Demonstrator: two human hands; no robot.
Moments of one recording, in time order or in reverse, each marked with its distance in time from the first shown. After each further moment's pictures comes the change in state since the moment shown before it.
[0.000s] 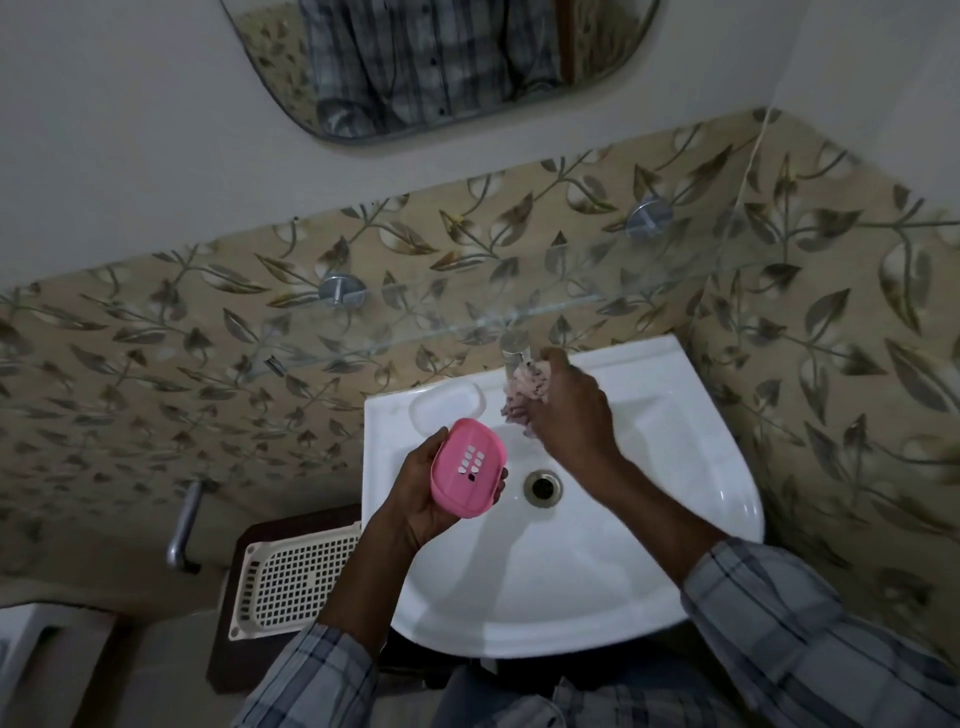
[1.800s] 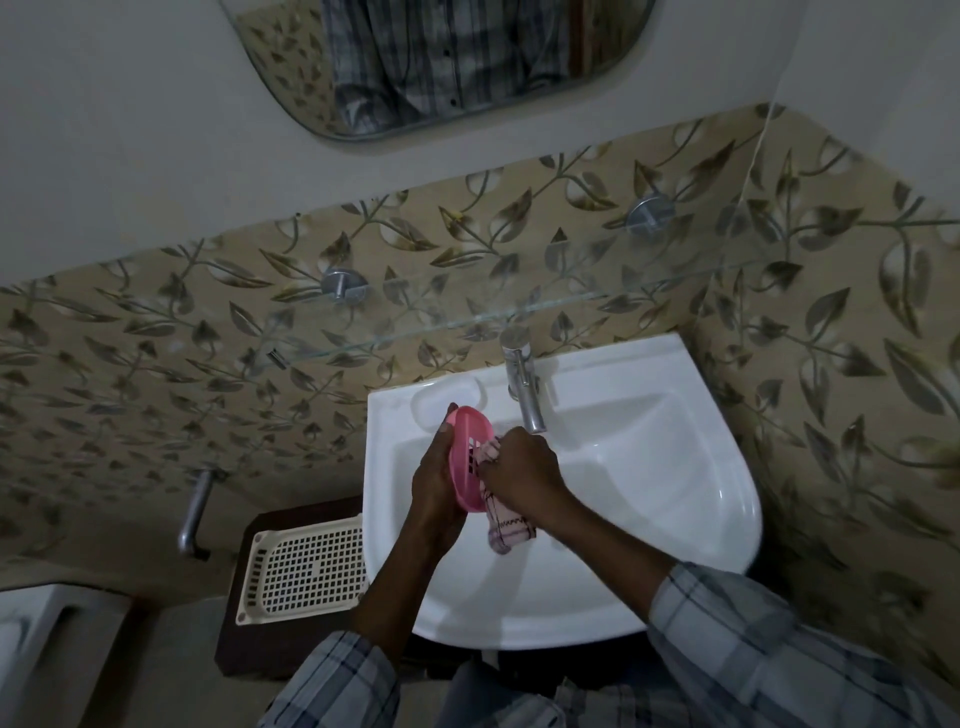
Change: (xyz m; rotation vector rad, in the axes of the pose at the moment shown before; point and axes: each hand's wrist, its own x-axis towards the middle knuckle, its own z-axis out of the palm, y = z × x) left_hand 0.006 -0.034 0.012 0.186 0.210 0.432; right_hand -0.038 -0.007 0.043 0.067 -0.333 0.107
